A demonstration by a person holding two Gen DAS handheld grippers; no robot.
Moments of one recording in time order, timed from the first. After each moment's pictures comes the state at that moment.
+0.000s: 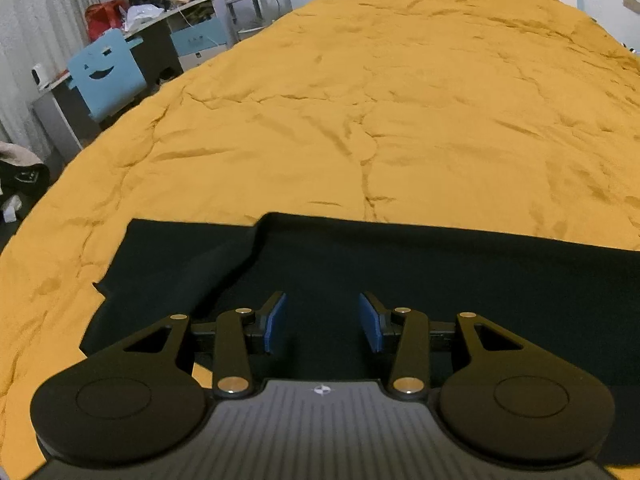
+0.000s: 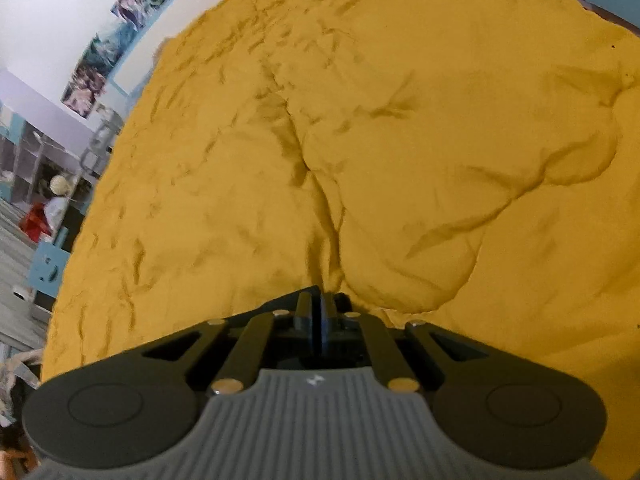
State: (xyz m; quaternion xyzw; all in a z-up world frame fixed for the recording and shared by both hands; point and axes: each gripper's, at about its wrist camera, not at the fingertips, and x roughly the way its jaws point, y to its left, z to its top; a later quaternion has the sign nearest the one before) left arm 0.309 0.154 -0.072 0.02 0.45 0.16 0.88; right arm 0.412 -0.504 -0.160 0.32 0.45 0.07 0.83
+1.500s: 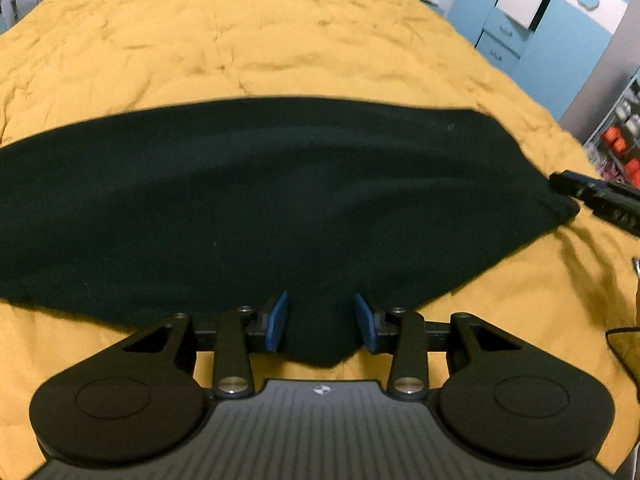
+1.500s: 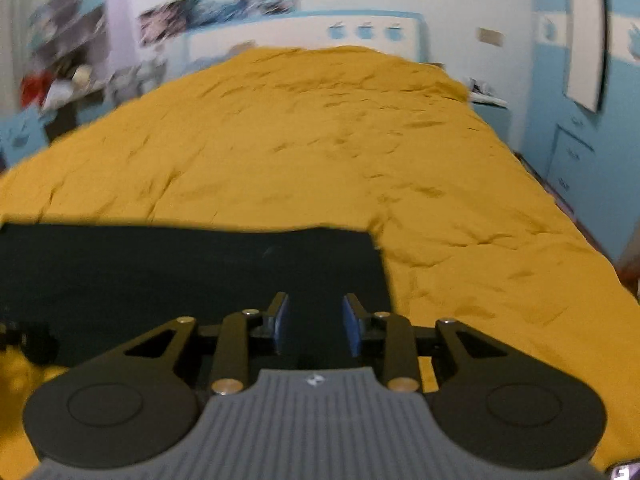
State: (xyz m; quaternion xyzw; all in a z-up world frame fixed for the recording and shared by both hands) left arm 0.230 -0.116 -0.118 -0.01 0.50 -0.14 0.85; right arm 0.229 -0.387 -0.103 -0.01 0.36 0.06 0.93
